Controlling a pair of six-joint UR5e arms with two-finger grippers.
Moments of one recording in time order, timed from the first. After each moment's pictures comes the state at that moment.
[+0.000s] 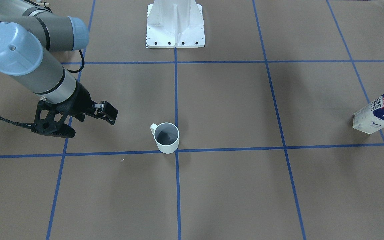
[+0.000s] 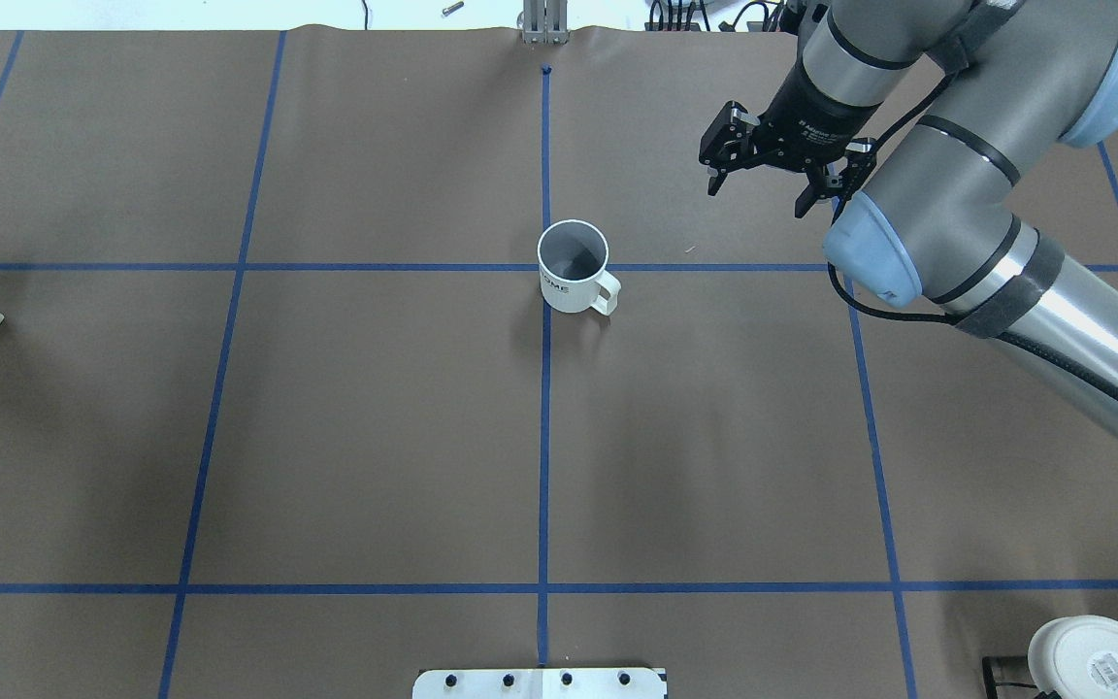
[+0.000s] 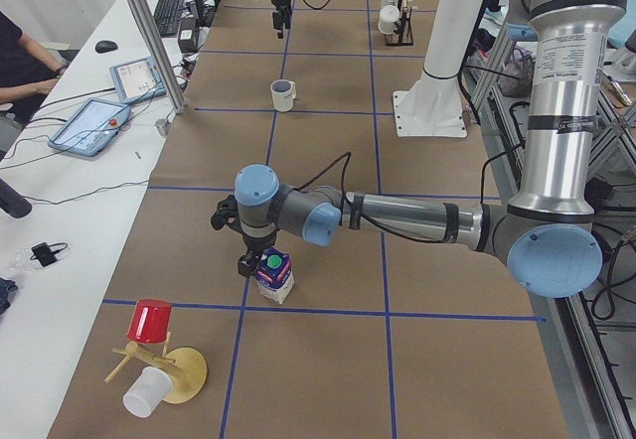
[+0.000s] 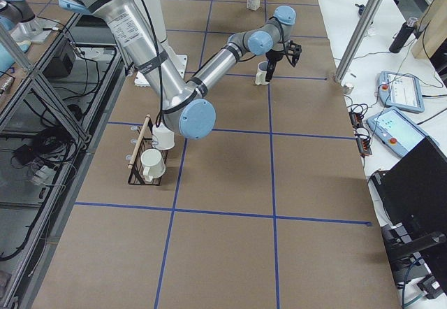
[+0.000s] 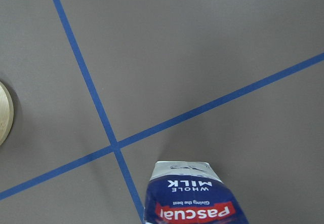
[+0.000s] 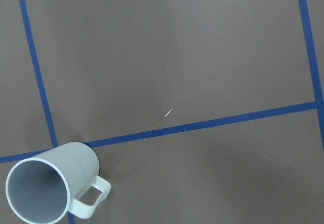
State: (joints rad) left arm -1.40 -1.59 -1.63 -1.83 -2.33 0.05; right arm 0.93 -0.93 1.67 -1.67 2.28 1.08
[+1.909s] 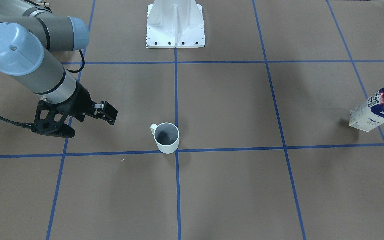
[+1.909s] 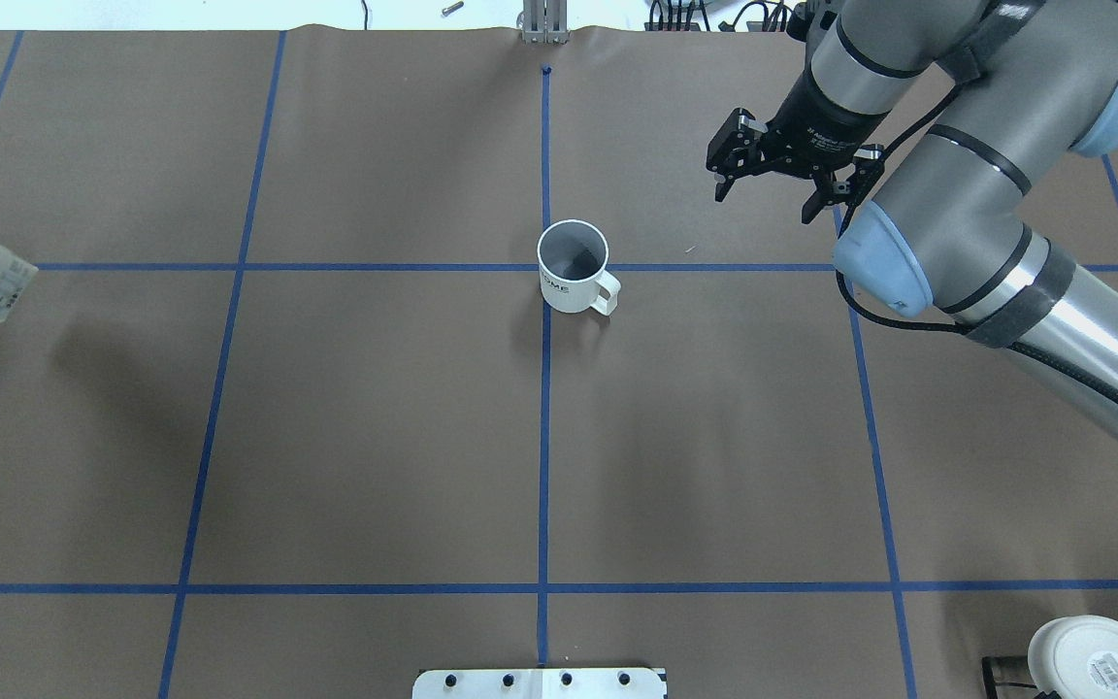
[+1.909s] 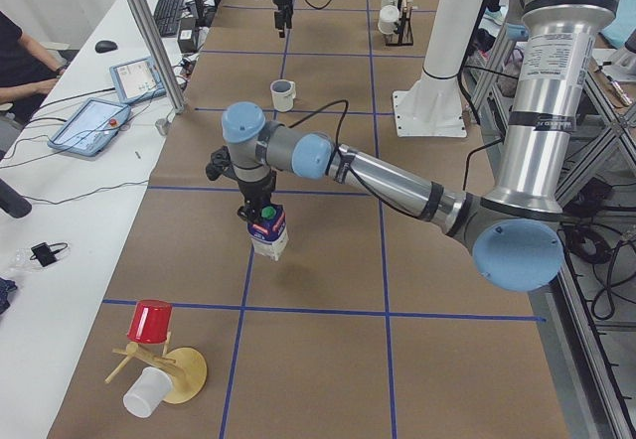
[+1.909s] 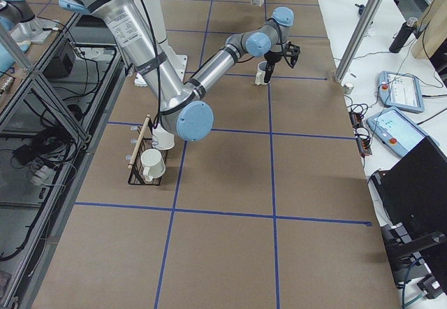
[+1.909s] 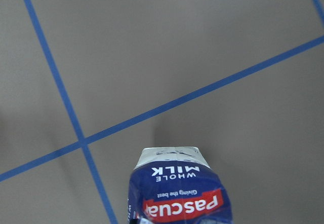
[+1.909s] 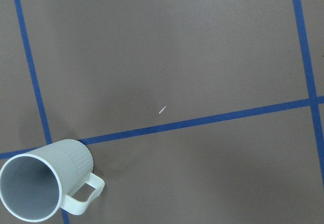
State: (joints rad) left arm -1.38 -1.79 -1.84 -1.33 -2.37 0.04; right arm 0.93 -0.96 1.71 -1.67 2.27 1.08
